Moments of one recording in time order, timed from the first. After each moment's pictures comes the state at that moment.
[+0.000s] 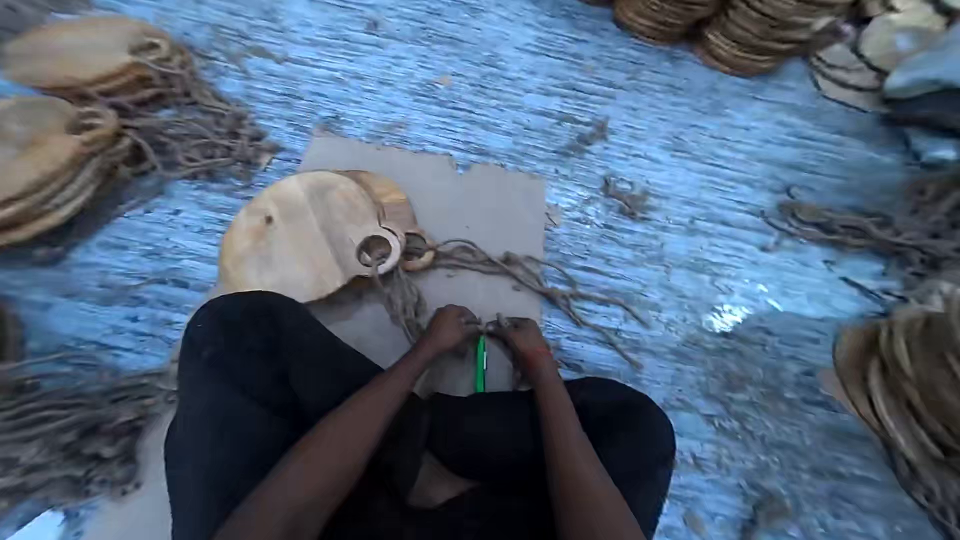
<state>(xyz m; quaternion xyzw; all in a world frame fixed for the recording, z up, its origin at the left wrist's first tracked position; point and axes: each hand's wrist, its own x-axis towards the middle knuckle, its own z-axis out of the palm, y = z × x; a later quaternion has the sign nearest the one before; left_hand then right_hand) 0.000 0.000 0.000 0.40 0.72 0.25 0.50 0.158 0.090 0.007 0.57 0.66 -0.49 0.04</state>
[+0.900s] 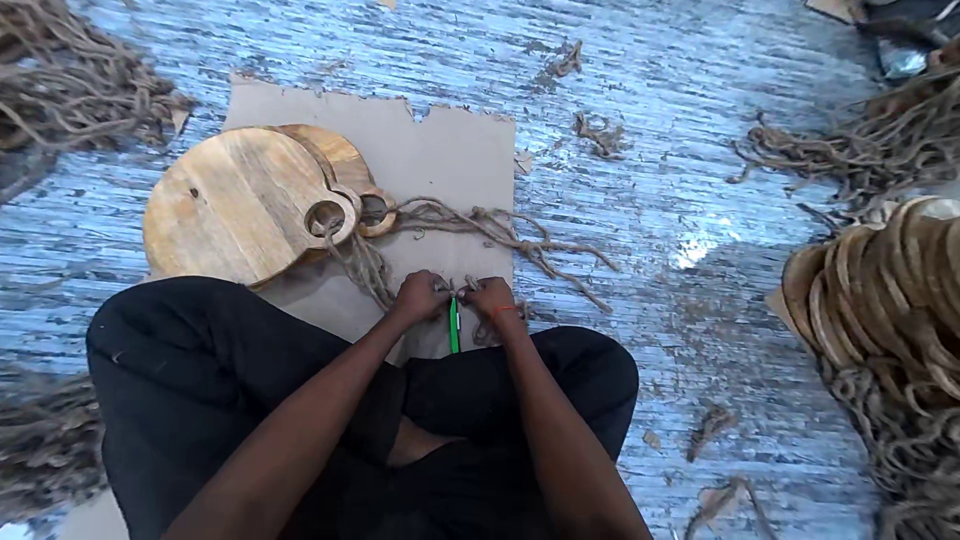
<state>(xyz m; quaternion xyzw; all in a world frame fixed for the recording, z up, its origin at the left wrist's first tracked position) 0.006 0.001 -0.007 0.43 0.74 0.18 0.49 0.156 0.092 -0.004 0.59 0.65 -0.46 0.16</state>
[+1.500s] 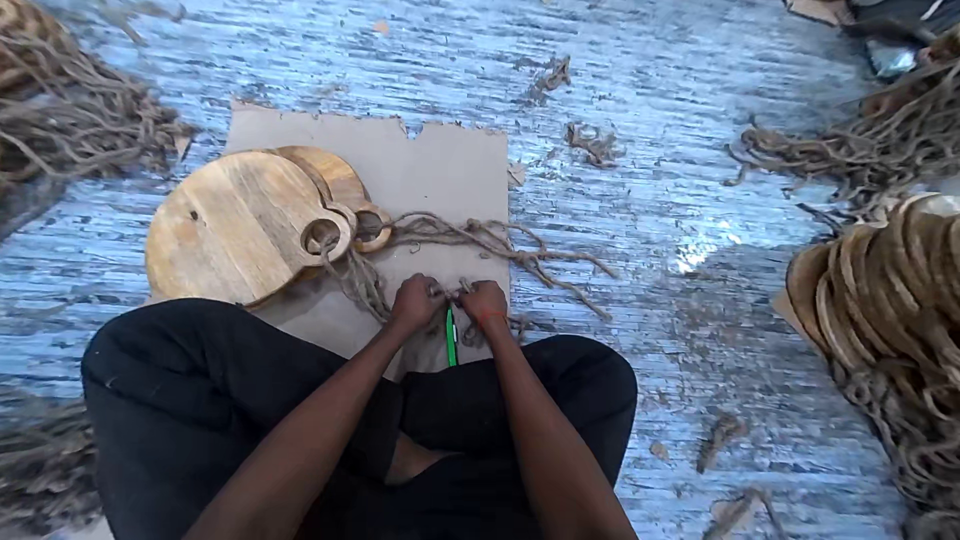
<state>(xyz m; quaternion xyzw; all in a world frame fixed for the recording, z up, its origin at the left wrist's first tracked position) 0.005 0.011 -0.008 0.42 0.78 0.18 0.43 0.136 0.096 0.005 0.63 0.63 -0.43 0.14</state>
